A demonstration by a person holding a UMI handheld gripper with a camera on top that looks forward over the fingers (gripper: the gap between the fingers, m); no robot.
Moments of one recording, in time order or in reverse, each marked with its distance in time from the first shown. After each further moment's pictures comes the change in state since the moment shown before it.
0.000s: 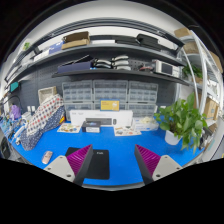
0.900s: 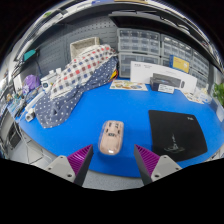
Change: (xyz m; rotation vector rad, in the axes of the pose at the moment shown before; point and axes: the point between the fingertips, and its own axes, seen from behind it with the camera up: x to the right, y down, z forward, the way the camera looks) arm -0.390 0.207 0.117 -0.315 -0.229 -0.062
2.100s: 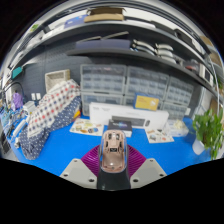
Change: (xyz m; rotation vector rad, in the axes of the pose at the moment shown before) arm 0.205 -0.208 -0.074 0.168 0.166 -0.030
